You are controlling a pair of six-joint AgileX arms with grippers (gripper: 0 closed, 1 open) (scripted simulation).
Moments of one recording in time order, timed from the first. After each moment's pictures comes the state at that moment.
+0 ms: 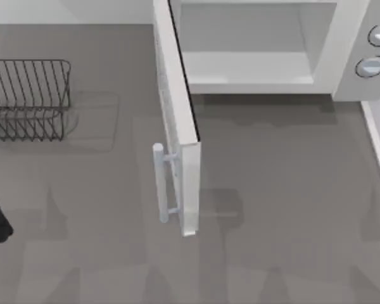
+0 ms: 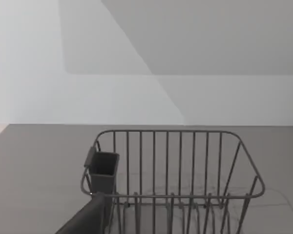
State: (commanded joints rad) left arm 0.00 0.00 0.00 0.00 0.00 0.00; right arm 0.00 0.00 0.00 0.00 0.00 0.00
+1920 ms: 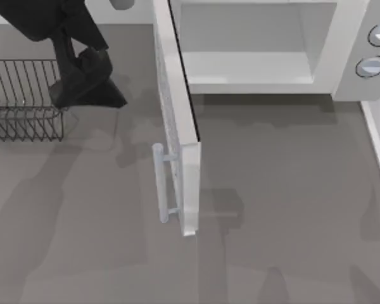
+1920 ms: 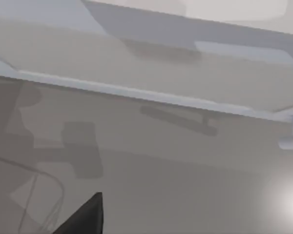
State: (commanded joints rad) left arm -0.35 1.72 1.86 -1.42 0.41 0.87; right arm 0.00 0.00 0.00 0.00 0.00 0.00
